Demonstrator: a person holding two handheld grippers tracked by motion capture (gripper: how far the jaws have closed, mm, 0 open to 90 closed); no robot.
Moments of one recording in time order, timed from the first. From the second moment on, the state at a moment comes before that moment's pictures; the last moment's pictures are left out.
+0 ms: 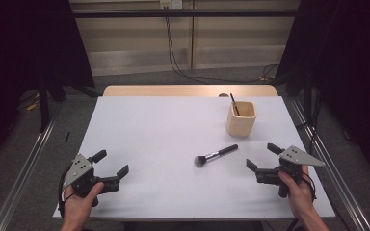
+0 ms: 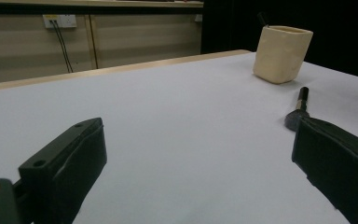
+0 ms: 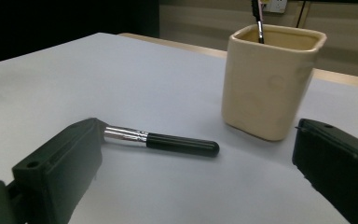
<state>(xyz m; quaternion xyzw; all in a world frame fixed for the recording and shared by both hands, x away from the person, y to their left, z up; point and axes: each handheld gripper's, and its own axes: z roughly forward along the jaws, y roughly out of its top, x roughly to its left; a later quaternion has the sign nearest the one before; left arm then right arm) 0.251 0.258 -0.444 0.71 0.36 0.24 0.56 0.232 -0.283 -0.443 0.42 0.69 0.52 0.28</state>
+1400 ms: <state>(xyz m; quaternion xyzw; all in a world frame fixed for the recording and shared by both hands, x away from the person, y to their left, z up) 0.252 0.259 -0.444 0.71 0.36 0.23 0.56 0.308 -0.230 -0.421 0.38 0.74 0.51 0.23</state>
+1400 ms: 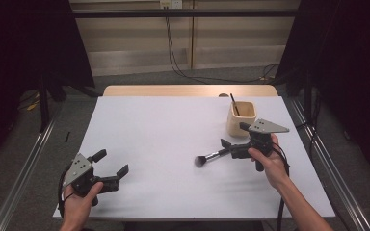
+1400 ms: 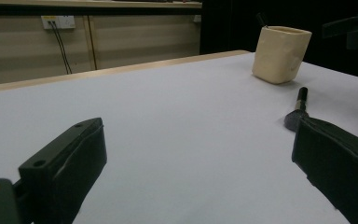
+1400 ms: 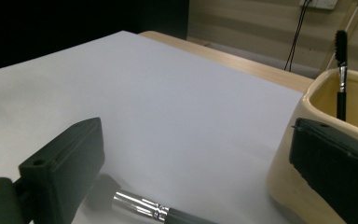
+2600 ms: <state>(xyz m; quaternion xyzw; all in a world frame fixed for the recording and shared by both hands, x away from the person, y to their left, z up) 0.254 0.260 -0.444 0.71 0.35 0.23 0.56 0.332 -0.228 -0.414 0.32 0.90 0.29 0.05</state>
